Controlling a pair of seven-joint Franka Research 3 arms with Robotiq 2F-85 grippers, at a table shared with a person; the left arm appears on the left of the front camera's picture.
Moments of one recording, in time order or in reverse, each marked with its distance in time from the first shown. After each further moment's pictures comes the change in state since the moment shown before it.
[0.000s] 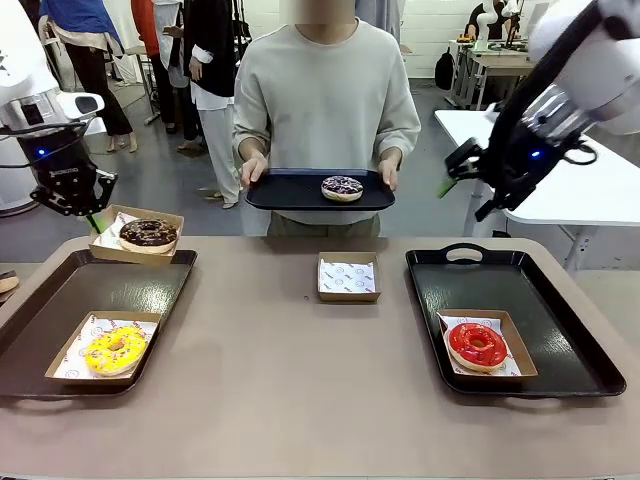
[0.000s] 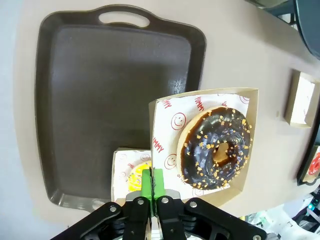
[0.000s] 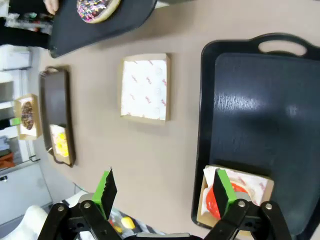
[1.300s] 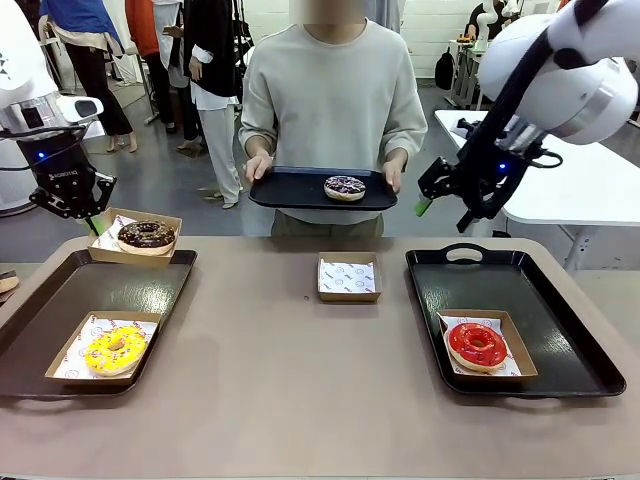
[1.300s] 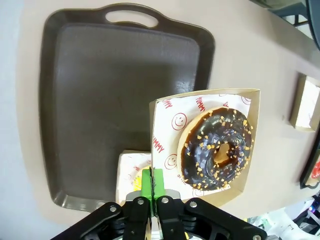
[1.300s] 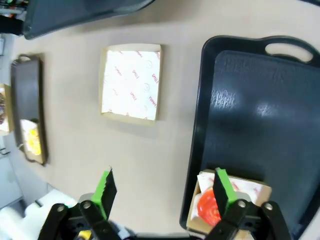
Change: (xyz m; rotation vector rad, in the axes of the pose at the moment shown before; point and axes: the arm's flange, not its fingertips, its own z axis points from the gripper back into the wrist) left arm 0.007 0.006 -0.008 0.024 0.007 0.009; right arm 0.002 0.039 -0.039 -0.162 0.042 0.083
